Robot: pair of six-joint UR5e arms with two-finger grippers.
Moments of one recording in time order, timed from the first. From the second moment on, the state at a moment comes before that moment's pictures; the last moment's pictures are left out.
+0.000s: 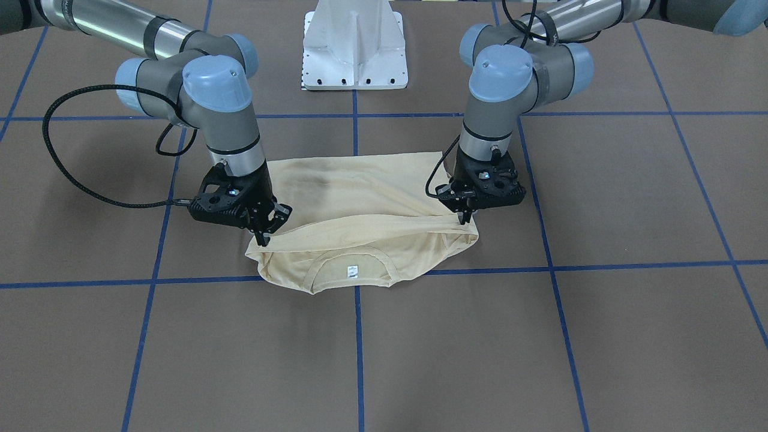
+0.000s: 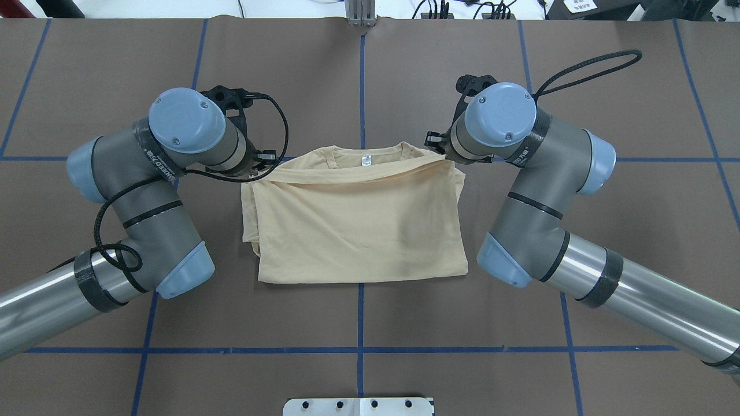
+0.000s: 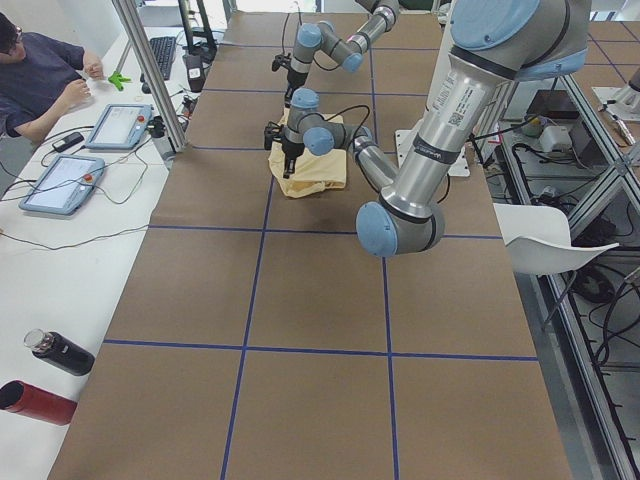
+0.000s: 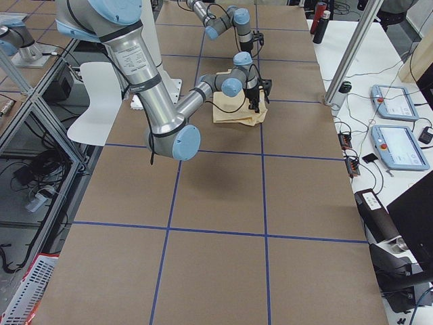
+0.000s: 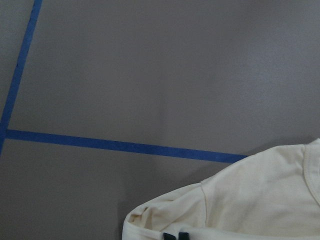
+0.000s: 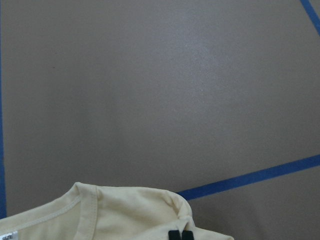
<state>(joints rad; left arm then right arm) -0.66 -2.13 -1.62 -1.76 -1.77 -1.22 0.66 -0.99 1.59 -1.37 1.70 1.38</state>
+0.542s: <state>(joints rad) -0.70 -2.13 -1.62 -1.85 -1.78 -1.21 0.70 -0.98 1.58 -1.37 1.73 1.36</state>
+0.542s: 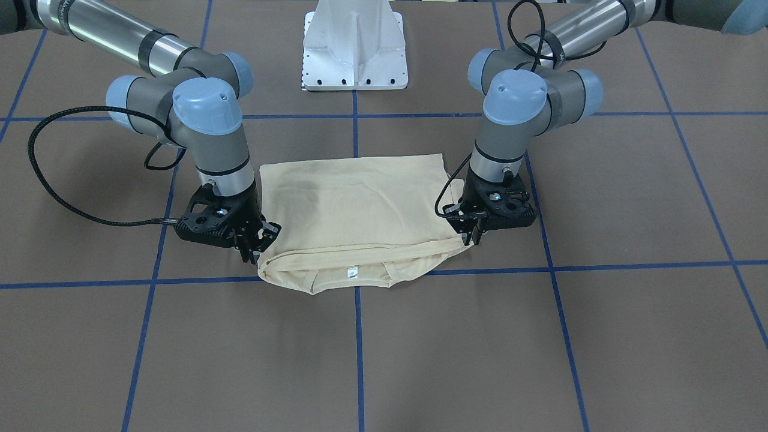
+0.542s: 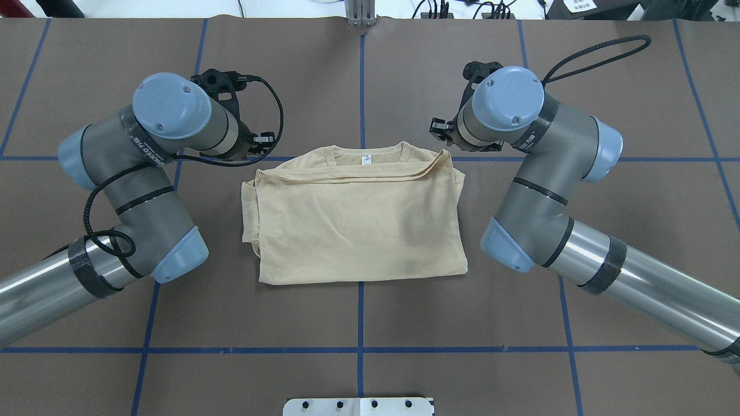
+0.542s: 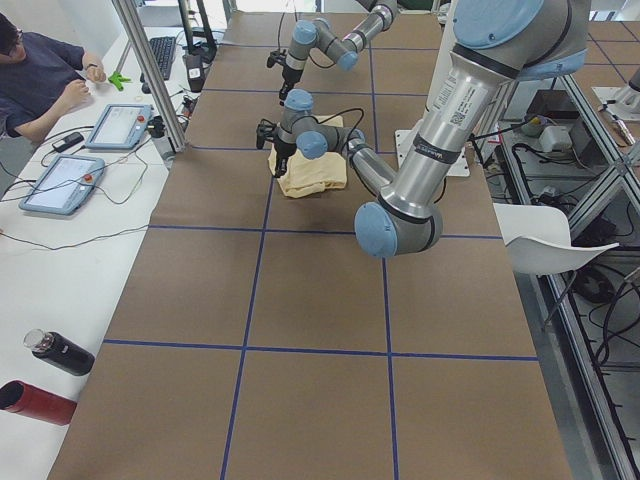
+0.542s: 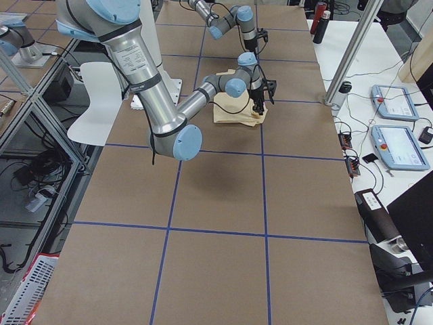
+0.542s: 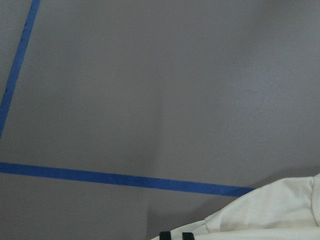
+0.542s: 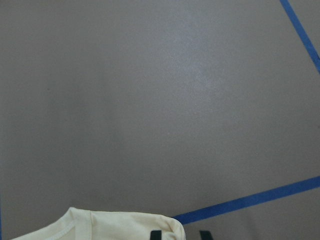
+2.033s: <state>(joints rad) -0.42 -1.84 -1.87 -1.97 -1.84 -1.37 0.82 -1.03 1.59 -1.36 1.92 1.11</state>
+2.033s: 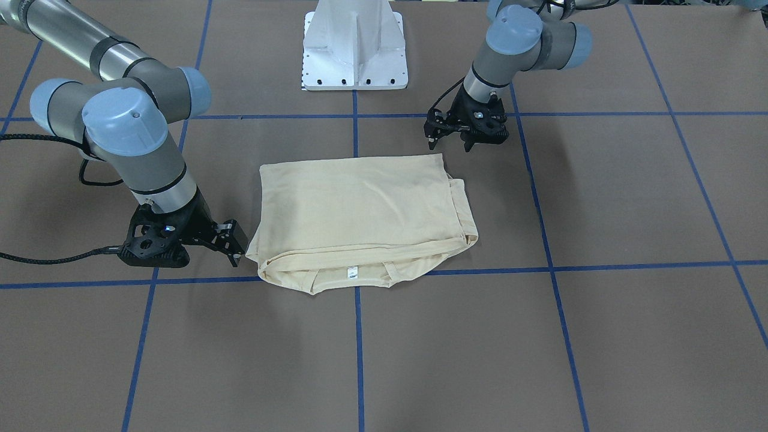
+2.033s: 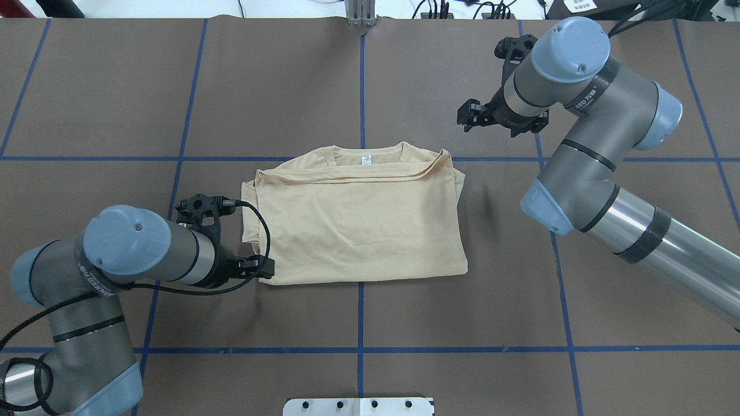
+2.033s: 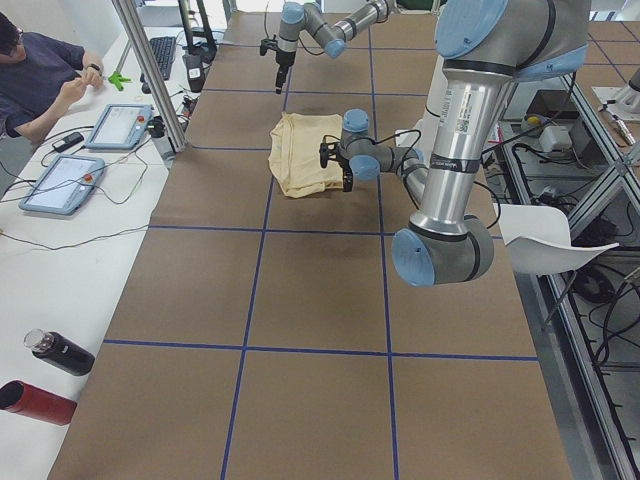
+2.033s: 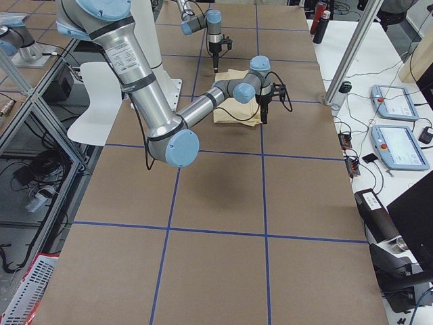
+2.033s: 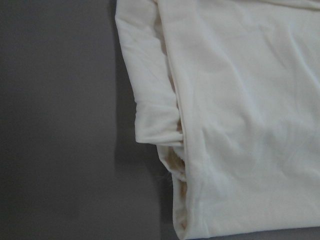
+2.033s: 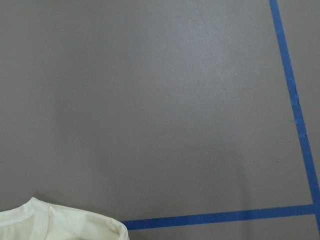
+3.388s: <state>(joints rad) -0.41 -1.87 -1.82 -2.02 -1.84 -1.38 0.82 -1.03 1.59 -1.36 1.92 1.11</state>
